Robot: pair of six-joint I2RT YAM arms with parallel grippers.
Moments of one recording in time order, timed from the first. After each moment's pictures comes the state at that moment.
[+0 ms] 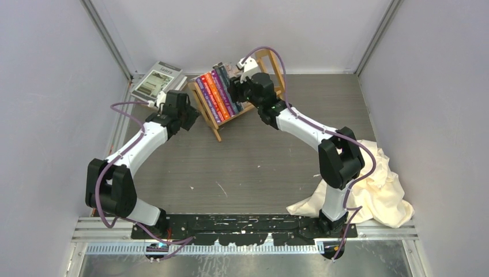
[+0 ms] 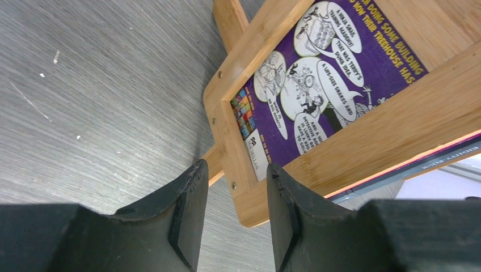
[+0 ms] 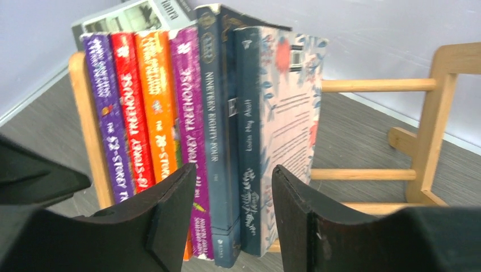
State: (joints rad) left arm -0.30 1.47 1.10 -0.36 -0.20 -1.15; right arm 0.61 1.84 1.45 0.22 0.00 0.05
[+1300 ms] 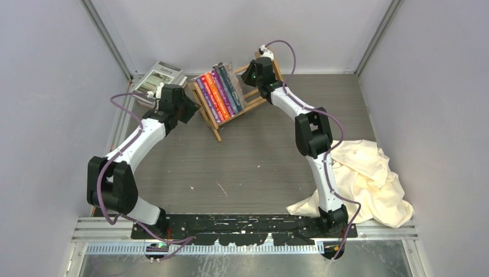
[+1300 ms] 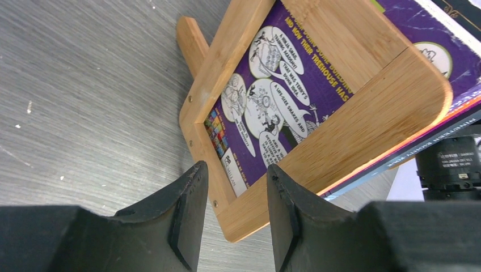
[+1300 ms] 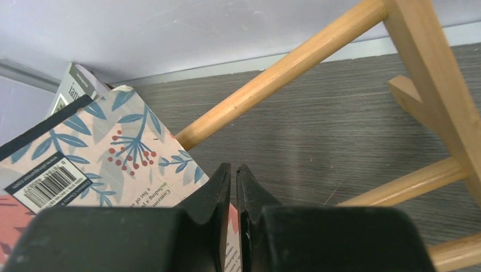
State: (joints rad) left arm -0.25 1.49 1.14 -0.30 -0.13 -1.03; right arm 0.42 2.39 2.06 0.02 0.02 0.58
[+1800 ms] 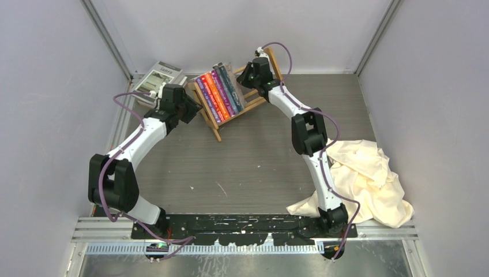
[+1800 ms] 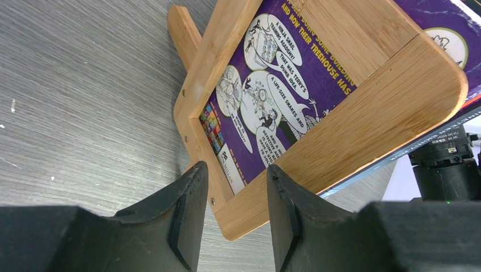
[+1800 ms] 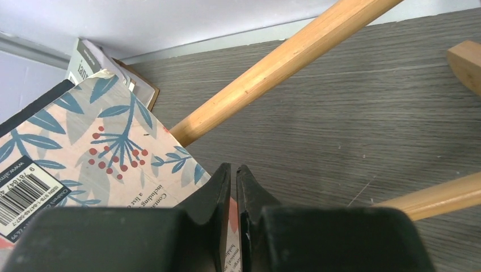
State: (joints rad) left arm -0.25 1.52 1.15 -0.28 -0.08 -1.01; right arm 0.42 2.50 2.19 -0.08 -0.09 0.65
